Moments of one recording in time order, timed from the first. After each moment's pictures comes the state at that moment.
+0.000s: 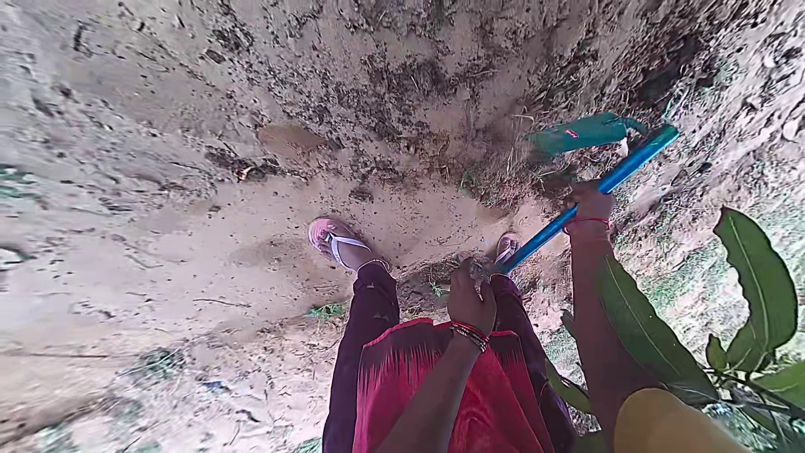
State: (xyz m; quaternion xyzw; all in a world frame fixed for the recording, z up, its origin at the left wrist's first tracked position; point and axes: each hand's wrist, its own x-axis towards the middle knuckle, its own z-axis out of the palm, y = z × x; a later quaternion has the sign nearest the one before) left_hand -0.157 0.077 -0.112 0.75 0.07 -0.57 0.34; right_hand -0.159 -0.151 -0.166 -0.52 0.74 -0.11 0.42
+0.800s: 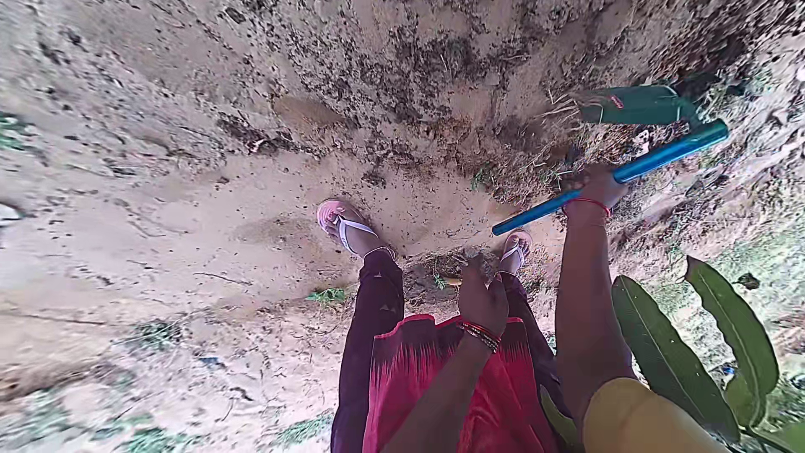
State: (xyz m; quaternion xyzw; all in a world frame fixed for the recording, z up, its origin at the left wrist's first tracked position) left_hand -0.173 0.083 -0.114 0.77 0.11 -0.49 0.40; right_hand -0.136 -0.139 -0.213 -0.52 0.74 -0.17 0.39
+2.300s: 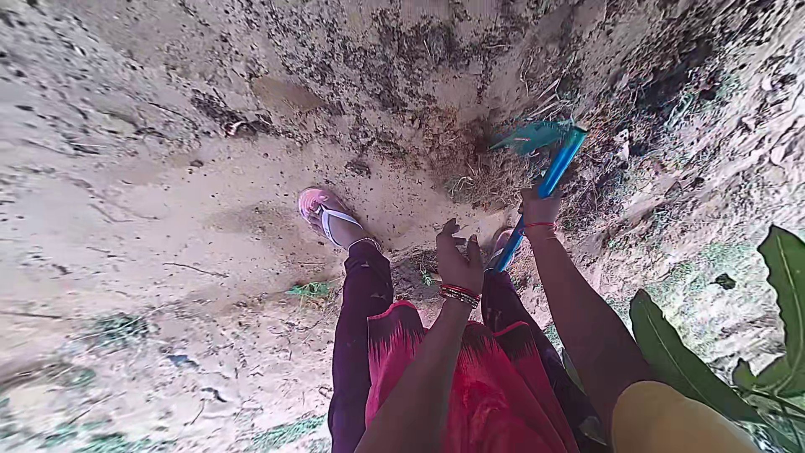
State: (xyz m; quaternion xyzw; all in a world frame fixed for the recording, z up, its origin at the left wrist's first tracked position) left_hand -0.170 0.070 -0.143 0.77 0.18 -0.42 0.45; right_hand -0.190 -0.102 -0.212 -0.64 0.66 0.08 0.39
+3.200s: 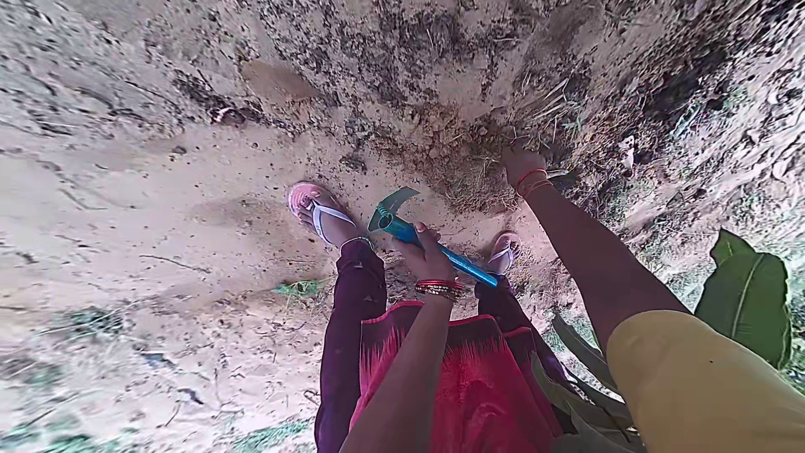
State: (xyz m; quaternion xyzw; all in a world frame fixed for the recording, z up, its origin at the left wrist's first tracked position) left_hand -0.148 0.070 -0.162 0.67 0.47 -0.25 0.52; right_hand -0.117 -0.146 -0.280 -0.82 0.18 0.55 0.05
